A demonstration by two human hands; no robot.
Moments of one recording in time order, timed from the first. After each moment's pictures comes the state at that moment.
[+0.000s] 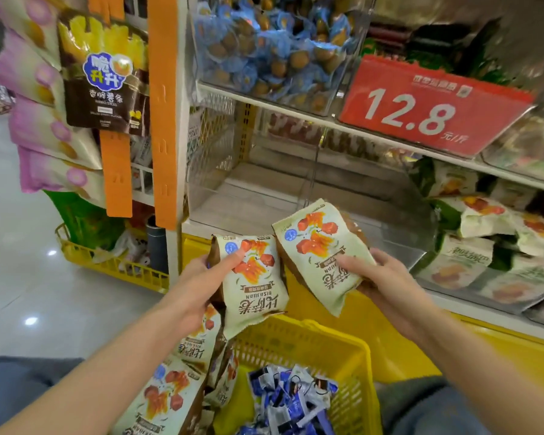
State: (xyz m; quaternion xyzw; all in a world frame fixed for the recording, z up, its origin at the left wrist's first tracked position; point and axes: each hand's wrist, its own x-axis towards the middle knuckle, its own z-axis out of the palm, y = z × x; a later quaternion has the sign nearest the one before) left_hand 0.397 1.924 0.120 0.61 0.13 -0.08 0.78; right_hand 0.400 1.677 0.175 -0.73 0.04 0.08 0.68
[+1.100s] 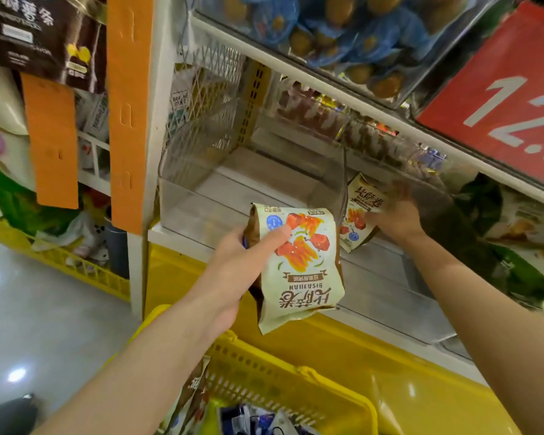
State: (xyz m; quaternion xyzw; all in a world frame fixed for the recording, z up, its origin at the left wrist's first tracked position) left_hand 0.510 1.891 0.129 0.52 0.06 -0.07 0.85; right_hand 0.676 1.642 0.156 -0.93 0.08 -0.11 0.34
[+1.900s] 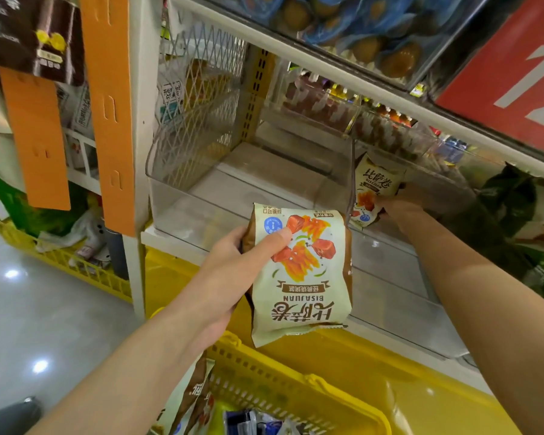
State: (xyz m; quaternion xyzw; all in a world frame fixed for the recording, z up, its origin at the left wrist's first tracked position) left_hand 0.521 1.887 0.122 0.53 0.05 -0.07 0.84; right_hand 0.747 1.633 0.140 -0.87 0.19 -0.03 0.45
